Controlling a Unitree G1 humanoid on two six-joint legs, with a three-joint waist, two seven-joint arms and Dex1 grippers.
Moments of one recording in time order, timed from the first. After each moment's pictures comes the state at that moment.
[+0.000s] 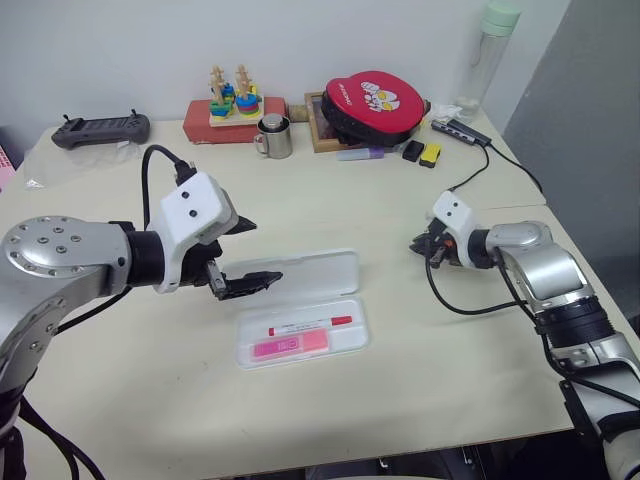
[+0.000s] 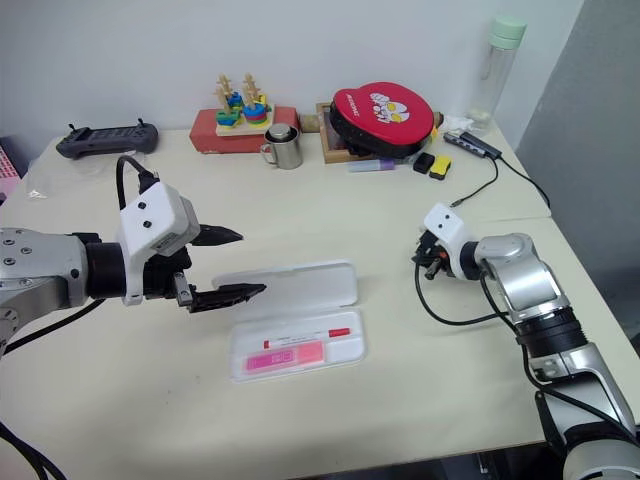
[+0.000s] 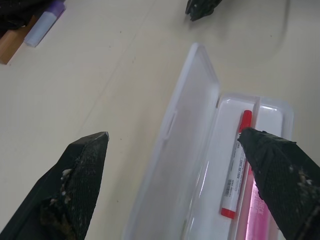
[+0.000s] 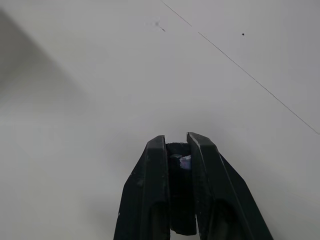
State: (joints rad) left arm -0.43 1.13 0.17 -0.63 -0.74 1.03 -0.80; right arm -0.69 -0.63 0.23 0.15 0.07 0.65 0.90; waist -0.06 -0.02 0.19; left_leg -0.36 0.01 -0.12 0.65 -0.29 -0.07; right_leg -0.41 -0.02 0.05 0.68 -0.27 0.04
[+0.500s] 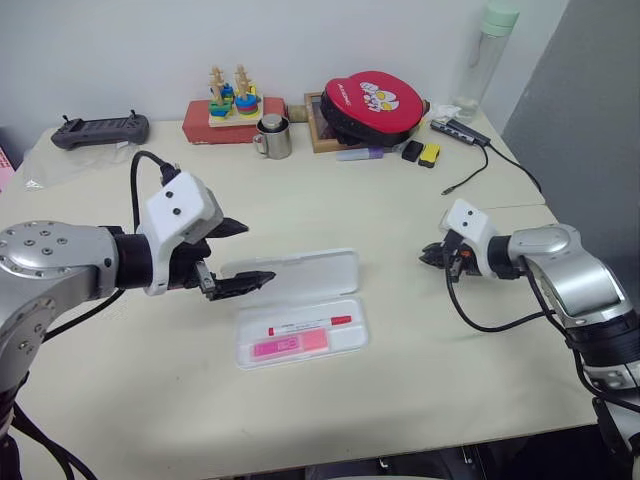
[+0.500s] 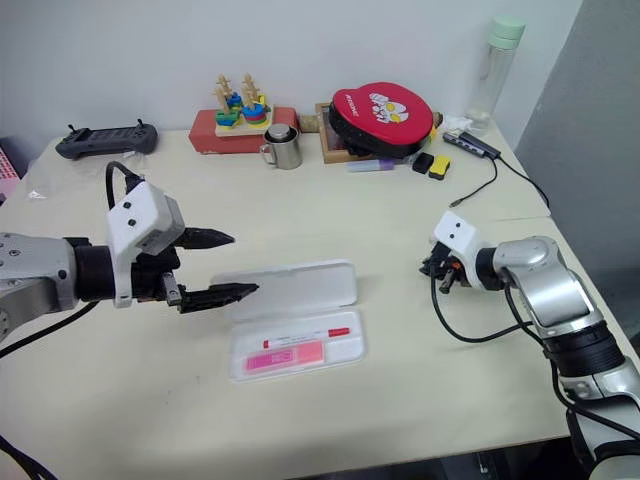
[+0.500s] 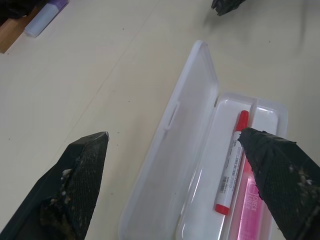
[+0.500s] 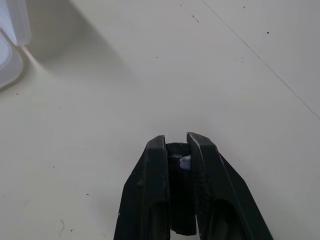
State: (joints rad) left arm -0.38 1.13 0.22 -0.58 -0.76 1.01 -0.82; right arm -0.61 -0.74 0.22 -0.05 0.11 0.69 0.98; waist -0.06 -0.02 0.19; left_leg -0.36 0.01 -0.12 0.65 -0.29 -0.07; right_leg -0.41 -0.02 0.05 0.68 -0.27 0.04
